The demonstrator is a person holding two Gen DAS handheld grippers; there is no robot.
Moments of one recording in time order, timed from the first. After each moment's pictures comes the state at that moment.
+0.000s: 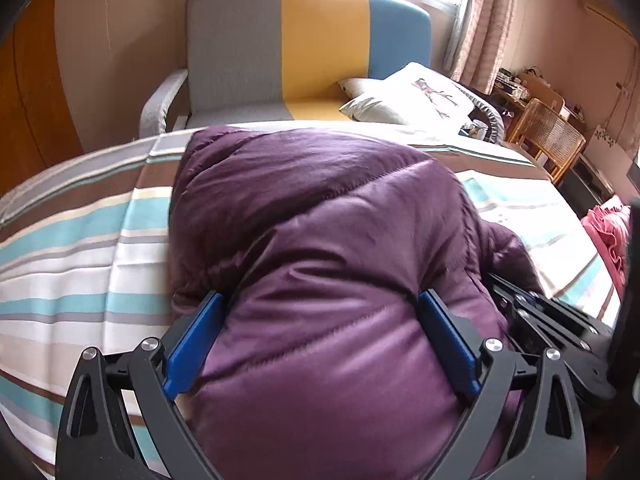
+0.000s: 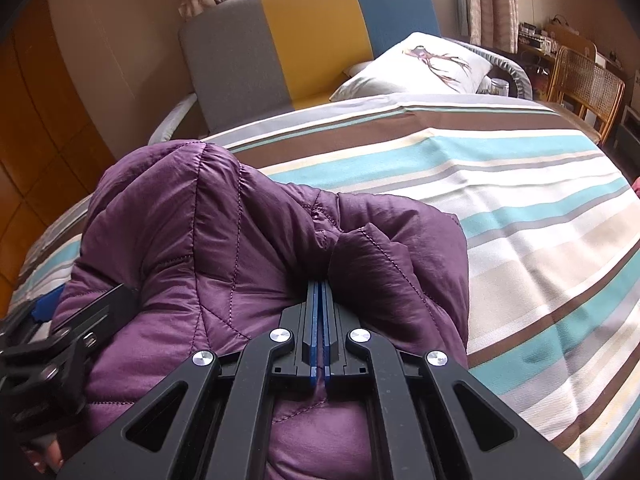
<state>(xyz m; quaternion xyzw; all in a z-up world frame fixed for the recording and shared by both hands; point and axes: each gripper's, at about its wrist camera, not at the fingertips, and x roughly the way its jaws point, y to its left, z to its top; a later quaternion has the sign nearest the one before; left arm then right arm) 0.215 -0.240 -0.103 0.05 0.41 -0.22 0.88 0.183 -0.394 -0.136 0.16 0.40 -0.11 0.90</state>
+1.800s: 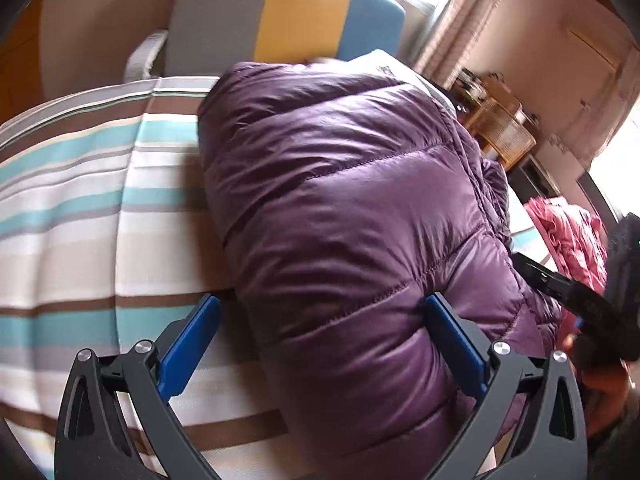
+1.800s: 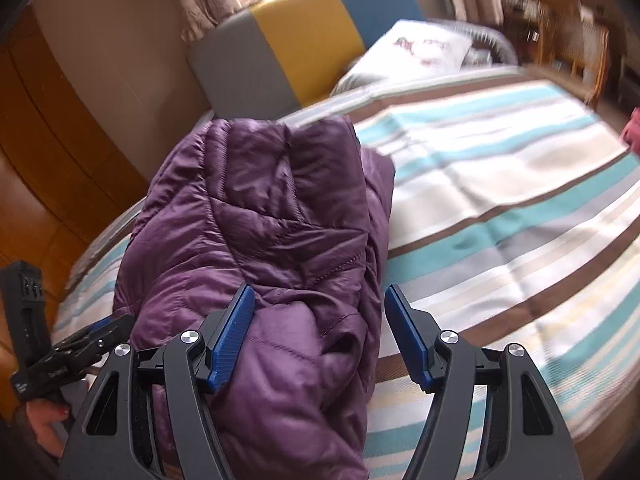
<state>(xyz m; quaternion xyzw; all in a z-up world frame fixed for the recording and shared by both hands) 0.177 -0.167 -0.115 -0.01 0.47 -0.31 0.82 0.083 -0.425 -0.110 0.25 0.40 -0.06 0.88</state>
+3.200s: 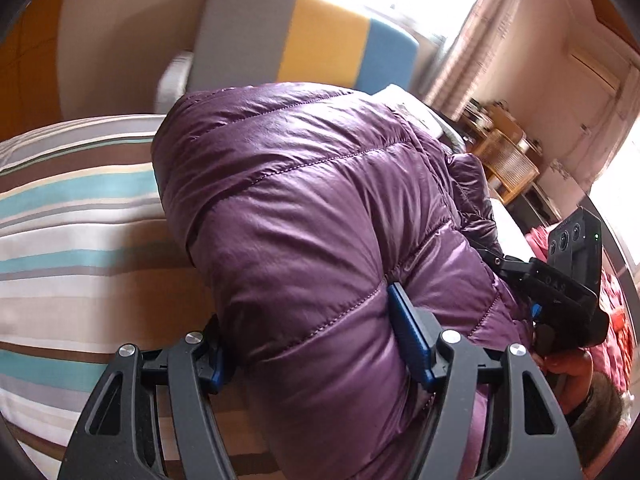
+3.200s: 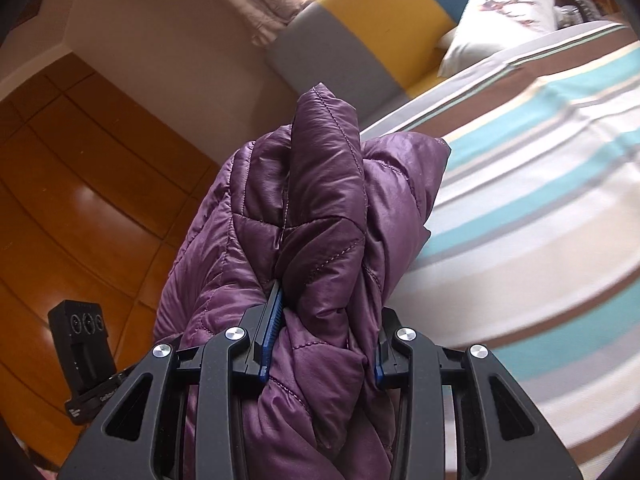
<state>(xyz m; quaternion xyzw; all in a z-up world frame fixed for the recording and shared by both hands) 0.215 -0.106 -0.076 -0.05 0.43 -0.29 0.86 0.172 -0.378 -0.128 0.36 0.34 0.12 0.86</state>
